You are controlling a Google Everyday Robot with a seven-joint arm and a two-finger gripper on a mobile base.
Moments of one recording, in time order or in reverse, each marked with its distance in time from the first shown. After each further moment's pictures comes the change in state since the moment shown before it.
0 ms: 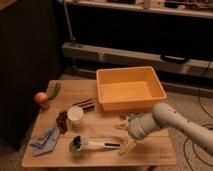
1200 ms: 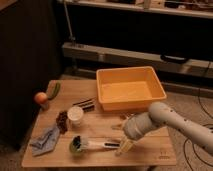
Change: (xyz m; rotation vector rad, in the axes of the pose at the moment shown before) arm -0.029 0.010 0.013 -0.013 0.029 -0.037
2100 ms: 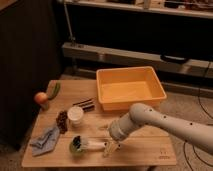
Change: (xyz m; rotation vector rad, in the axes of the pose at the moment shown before) arm -0.022 -0.010 0.058 -0.018 0.077 -0.066
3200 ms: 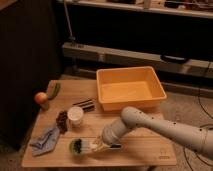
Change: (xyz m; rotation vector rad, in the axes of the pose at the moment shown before) arm 0.001 0.005 0.048 -0.147 -0.171 -0.069
